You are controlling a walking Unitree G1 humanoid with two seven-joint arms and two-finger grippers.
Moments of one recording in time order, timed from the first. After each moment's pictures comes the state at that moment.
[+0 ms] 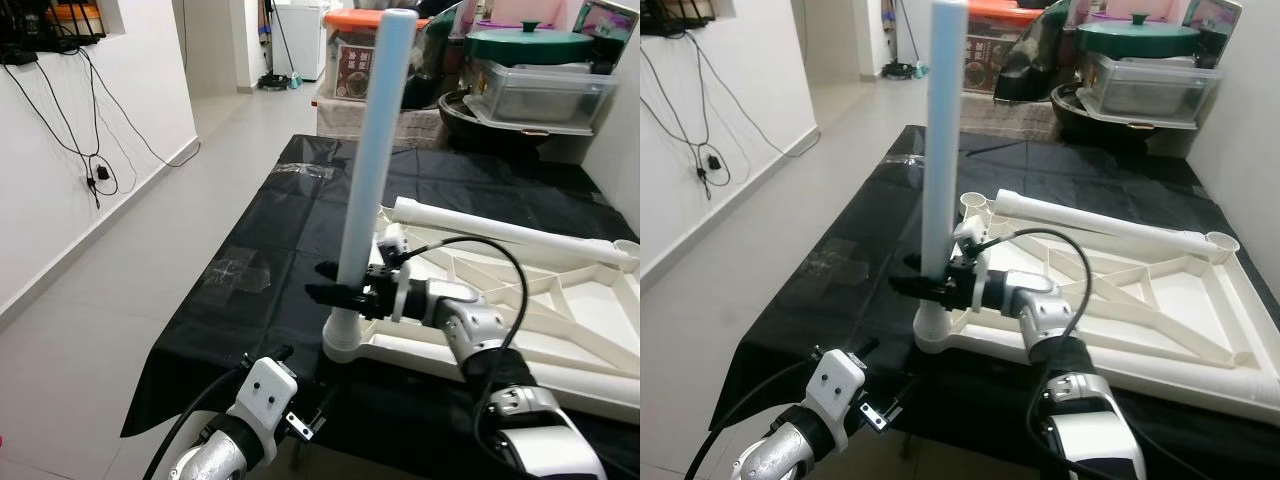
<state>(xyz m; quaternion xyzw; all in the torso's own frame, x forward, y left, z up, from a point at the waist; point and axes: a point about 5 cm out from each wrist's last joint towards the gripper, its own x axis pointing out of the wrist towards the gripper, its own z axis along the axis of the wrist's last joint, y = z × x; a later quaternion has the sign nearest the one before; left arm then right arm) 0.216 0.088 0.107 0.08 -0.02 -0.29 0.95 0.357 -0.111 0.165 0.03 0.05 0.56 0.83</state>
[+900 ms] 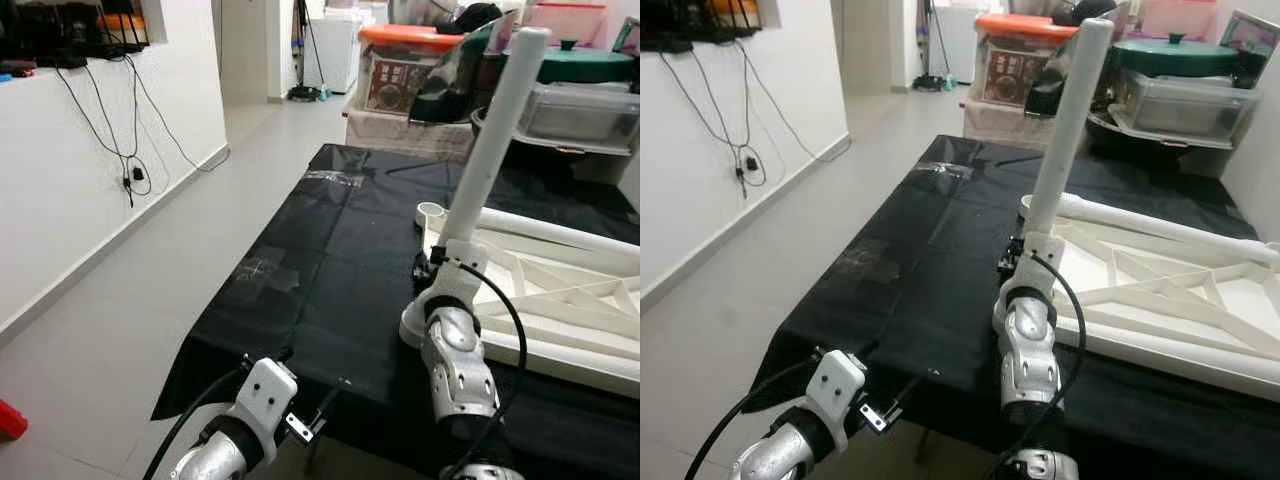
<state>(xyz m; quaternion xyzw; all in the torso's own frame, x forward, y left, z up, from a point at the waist) 0.215 0.088 0.107 0.08 -0.02 -0.29 0.95 0.340 -0.159 0.148 0.07 -0.01 -0.12 0.99</state>
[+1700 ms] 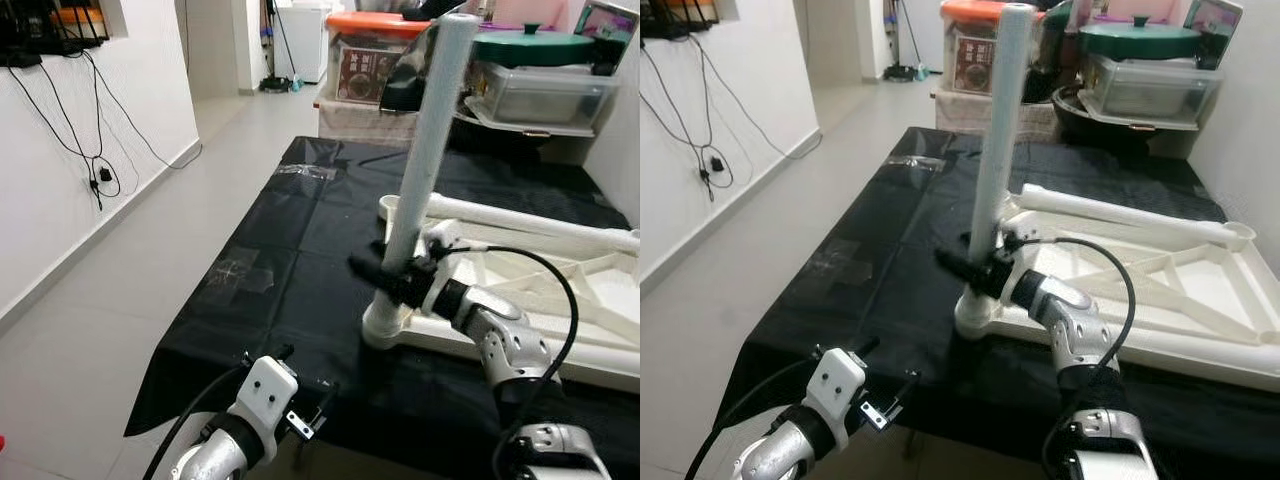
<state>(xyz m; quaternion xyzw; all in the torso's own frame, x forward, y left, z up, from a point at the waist) 0.217 0.088 0.108 0.08 -0.02 -0.29 0.95 0.341 -0.146 0.170 0.05 0.04 0.51 0.86</state>
